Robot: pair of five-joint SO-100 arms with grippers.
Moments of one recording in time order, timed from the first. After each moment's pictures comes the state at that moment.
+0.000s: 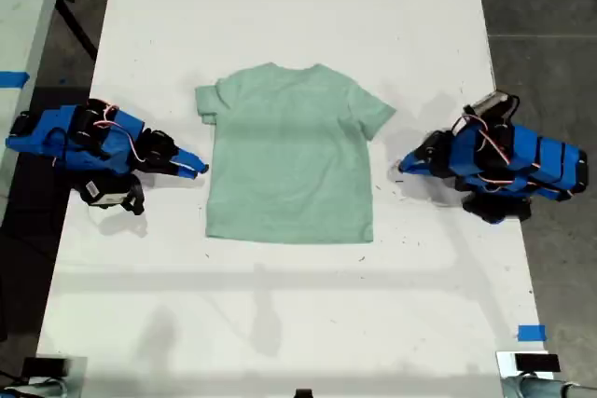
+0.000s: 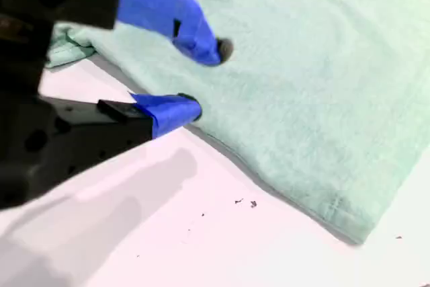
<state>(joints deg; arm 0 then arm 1) 0.6 195.9 173.8 67.8 -9.9 12.8 196.8 176.1 69.0 20.0</state>
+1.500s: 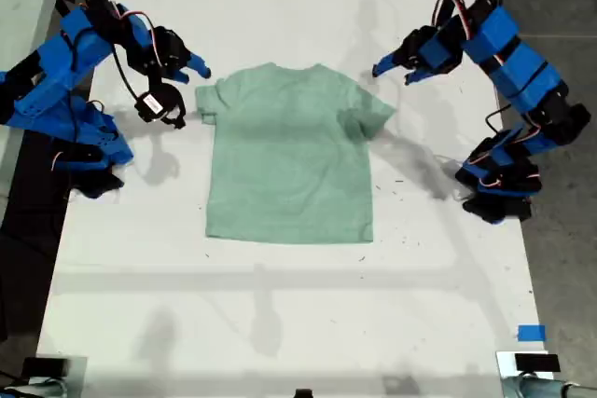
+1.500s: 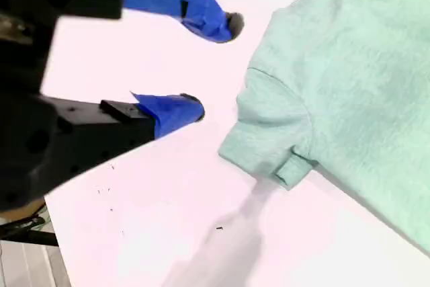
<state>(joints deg) -41.5 118.6 99.7 90.2 27.2 41.2 110.7 86.6 90.9 -33.8</state>
